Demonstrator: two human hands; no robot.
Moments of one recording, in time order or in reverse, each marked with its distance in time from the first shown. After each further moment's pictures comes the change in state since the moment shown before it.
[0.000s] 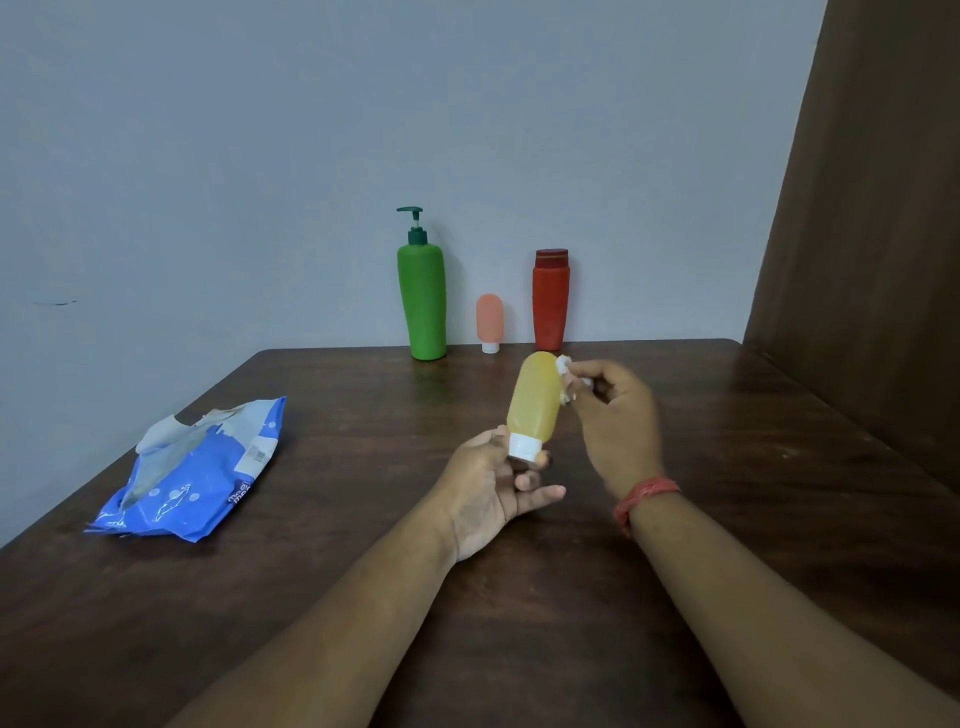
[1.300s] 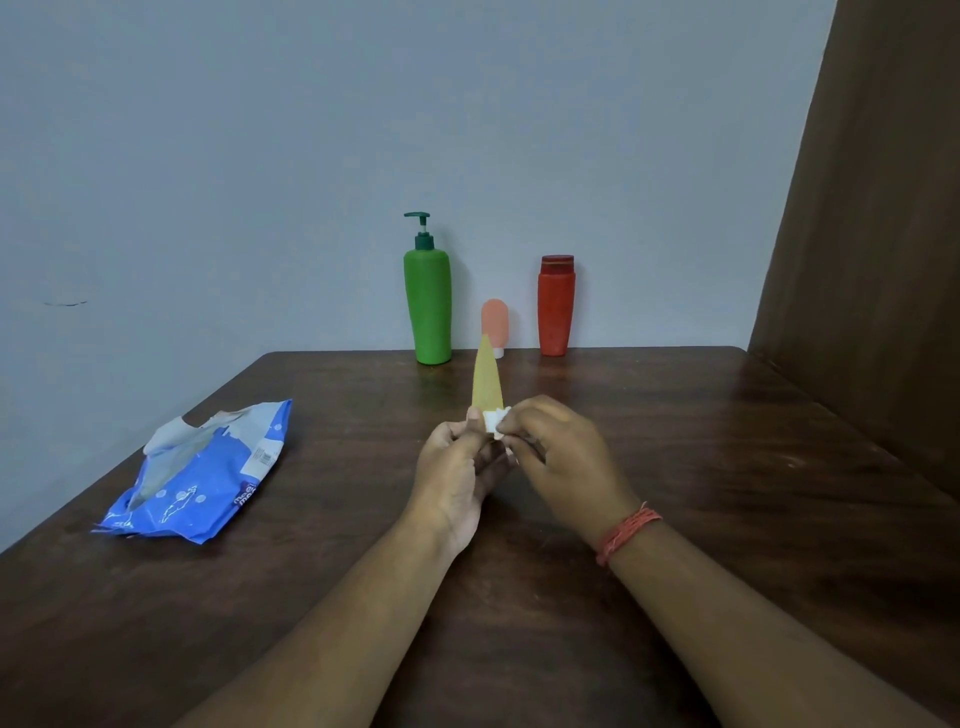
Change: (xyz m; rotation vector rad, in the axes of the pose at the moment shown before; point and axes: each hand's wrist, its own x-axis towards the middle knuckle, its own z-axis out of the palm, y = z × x) left_hand 0.013 0.004 -0.015 -0.072 0.348 0.253; right_hand -0.026 -0.001 0.018 -0.396 -0.378 -0.567
